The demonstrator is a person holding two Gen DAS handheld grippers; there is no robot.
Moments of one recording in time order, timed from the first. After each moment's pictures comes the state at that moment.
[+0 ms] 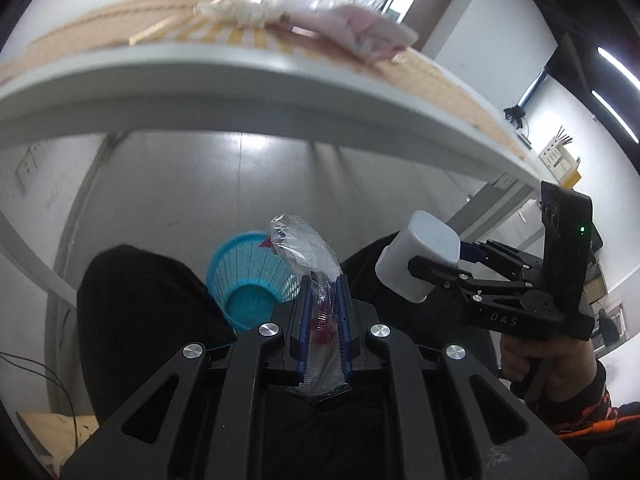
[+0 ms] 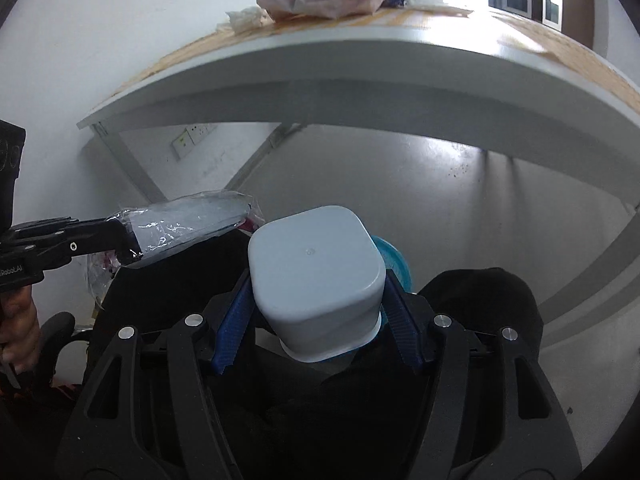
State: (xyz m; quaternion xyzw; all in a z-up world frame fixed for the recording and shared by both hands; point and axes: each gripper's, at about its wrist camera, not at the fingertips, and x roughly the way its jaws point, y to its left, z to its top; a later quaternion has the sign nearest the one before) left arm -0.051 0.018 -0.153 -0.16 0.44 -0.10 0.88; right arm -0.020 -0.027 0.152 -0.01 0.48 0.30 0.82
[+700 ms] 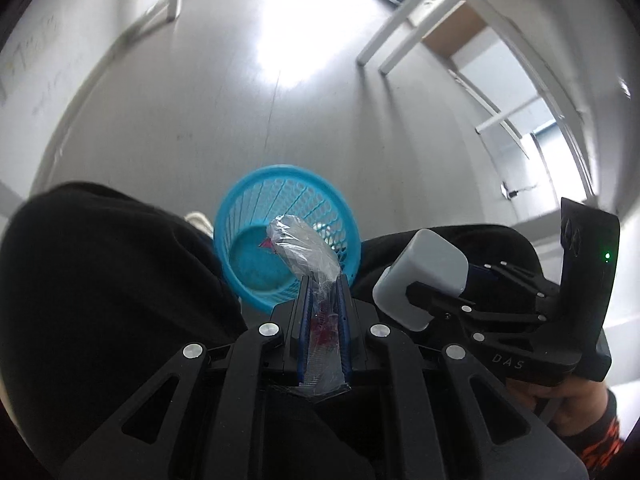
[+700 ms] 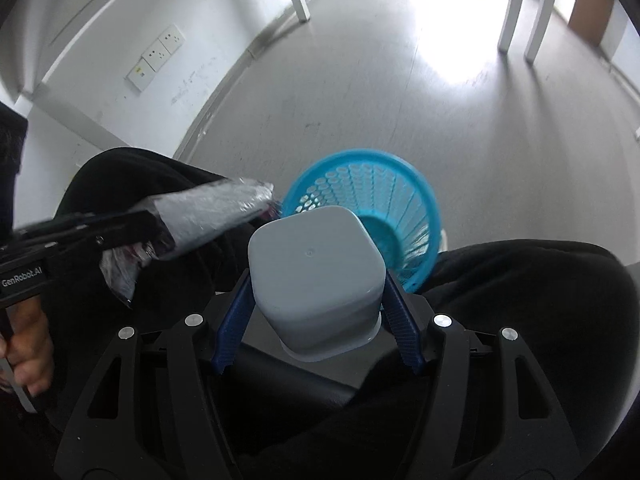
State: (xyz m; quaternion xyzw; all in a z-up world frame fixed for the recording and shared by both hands) left arm 0.041 0.060 -0.285 -0.24 0.56 -0.05 0.79; right arm 0.056 0.045 0.018 -0.02 0.63 0.28 0.72
